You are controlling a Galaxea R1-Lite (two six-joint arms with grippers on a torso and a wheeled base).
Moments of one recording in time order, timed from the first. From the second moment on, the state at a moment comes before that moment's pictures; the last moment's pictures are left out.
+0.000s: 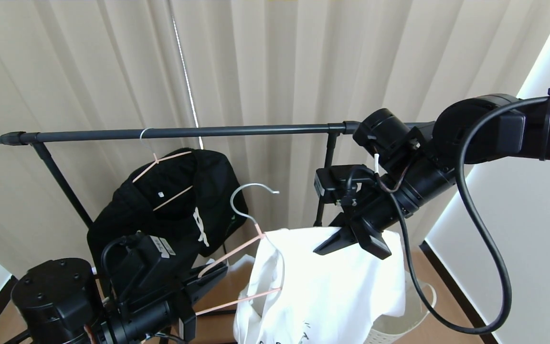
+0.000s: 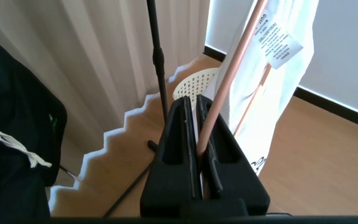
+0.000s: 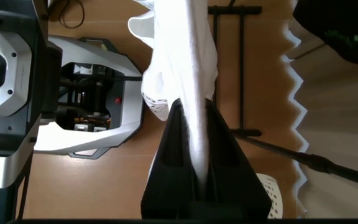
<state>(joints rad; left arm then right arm) -0.52 1.81 -0.07 -1.57 -0.27 0.16 0.54 2.01 -1.74 0.88 0.56 -0.95</state>
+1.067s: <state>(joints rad) -0.52 1.80 -0.07 -1.57 -0.27 0.15 0.54 1.92 -1.70 0.88 0.56 -0.94</state>
